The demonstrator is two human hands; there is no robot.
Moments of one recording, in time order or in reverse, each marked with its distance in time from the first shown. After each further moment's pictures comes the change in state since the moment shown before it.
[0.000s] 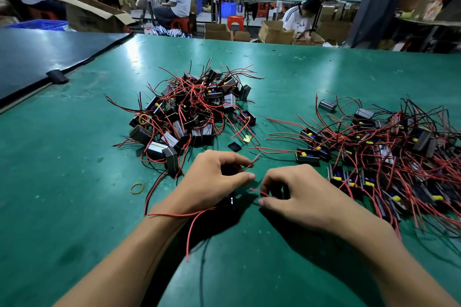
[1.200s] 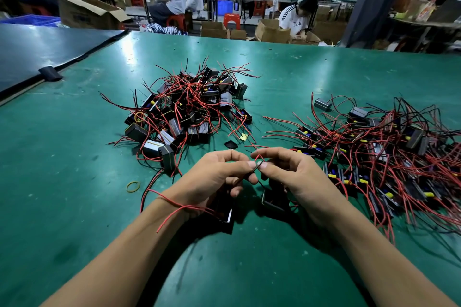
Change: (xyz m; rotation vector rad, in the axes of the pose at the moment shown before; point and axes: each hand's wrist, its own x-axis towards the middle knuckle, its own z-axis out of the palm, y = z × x) left_hand 0.002 0.013 0.005 -0.731 -0.260 -0.352; right_hand 0.008 0.007 0.015 0.995 0.167 0.090
